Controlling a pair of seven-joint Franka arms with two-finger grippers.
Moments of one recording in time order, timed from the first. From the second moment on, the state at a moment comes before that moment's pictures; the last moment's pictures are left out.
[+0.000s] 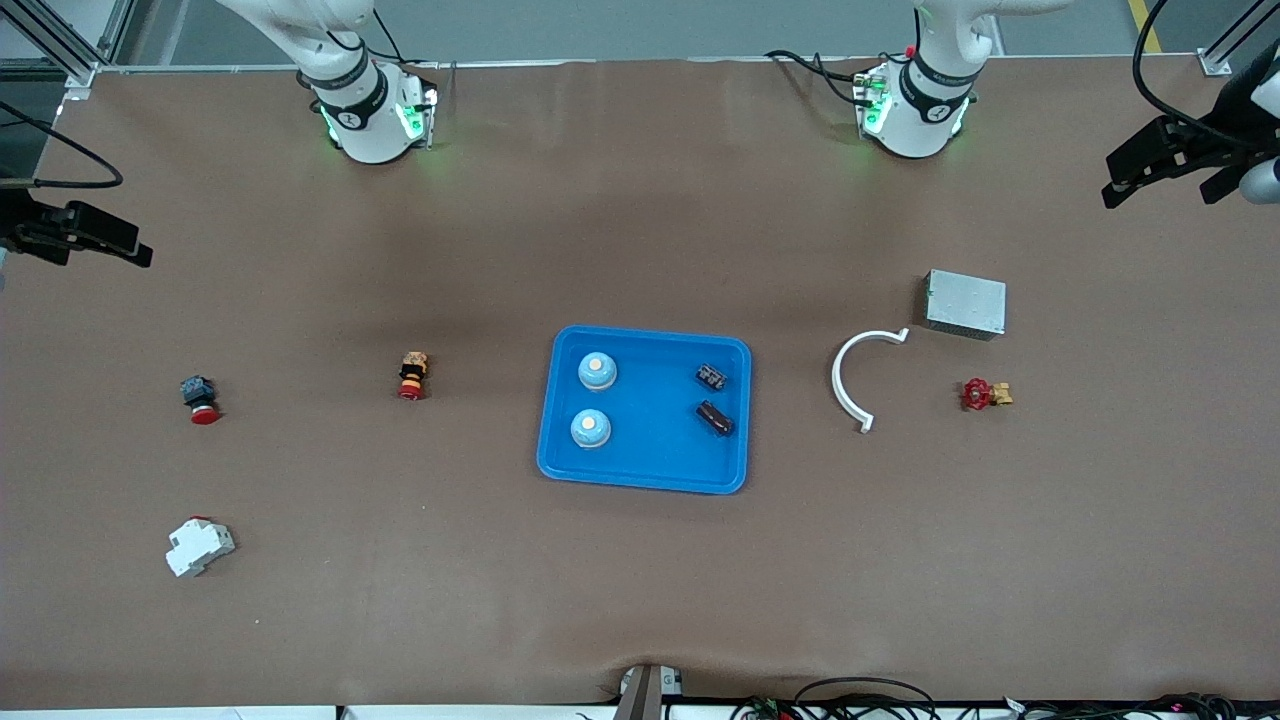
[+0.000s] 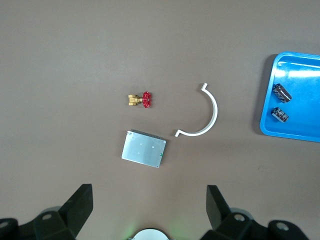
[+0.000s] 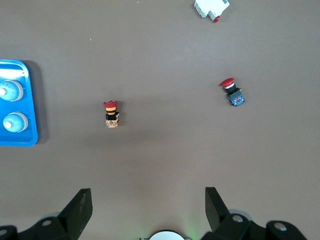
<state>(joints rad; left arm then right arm) -0.04 -0.09 -0.04 -1.52 0.01 1.42 -0.10 -0.26 0.03 0.18 -1.52 0.04 1.43 -0.01</state>
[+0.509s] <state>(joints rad) -0.04 -0.09 -0.04 -1.52 0.01 1.42 -0.10 -0.26 0.04 0.18 -1.52 0.04 1.47 -0.01</state>
